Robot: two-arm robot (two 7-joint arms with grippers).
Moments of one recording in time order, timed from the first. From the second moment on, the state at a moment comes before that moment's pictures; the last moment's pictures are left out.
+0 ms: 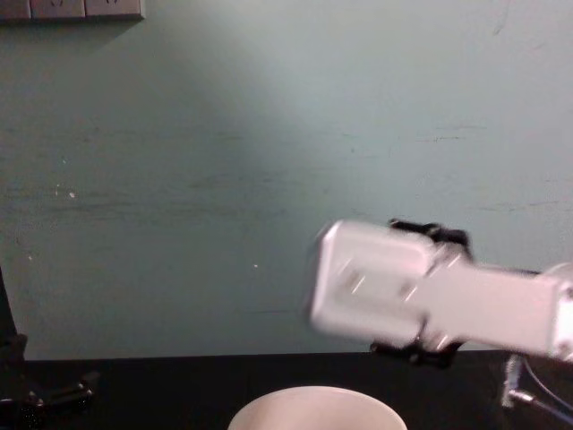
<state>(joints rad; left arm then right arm) -0.20 0.60 0.45 -1.41 -0.25 -0.12 0.03 0.22 0.42 -0.55 -1.78 -0.87 0.15 0.21</state>
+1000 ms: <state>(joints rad) -0.20 0.60 0.45 -1.41 -0.25 -0.12 0.03 0.09 0.24 -0.18 -1.55 0.12 -0.06 0.34</state>
